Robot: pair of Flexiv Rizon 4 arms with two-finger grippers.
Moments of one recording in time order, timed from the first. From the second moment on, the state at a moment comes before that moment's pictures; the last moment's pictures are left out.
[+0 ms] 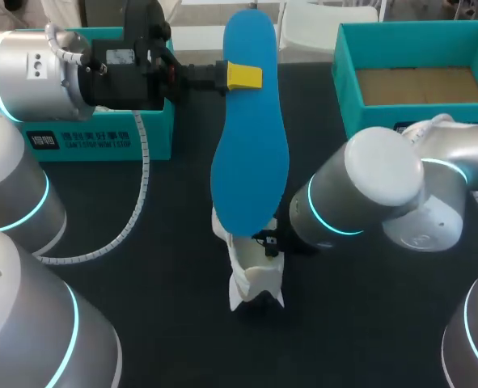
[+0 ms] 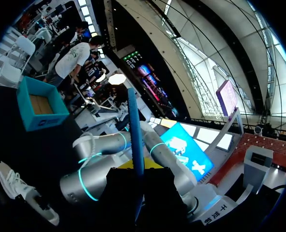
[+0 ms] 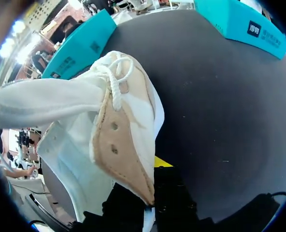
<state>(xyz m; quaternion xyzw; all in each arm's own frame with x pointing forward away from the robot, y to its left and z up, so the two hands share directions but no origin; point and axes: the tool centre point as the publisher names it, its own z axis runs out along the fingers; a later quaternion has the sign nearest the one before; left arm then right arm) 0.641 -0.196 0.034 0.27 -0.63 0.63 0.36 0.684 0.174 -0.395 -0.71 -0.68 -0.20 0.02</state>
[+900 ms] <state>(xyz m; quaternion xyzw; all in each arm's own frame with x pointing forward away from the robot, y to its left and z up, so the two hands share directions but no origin) 0.641 -0.196 0.034 0.27 -0.63 0.63 0.36 0.677 0.164 -0.413 -0.75 -0.63 -0.20 0.04</state>
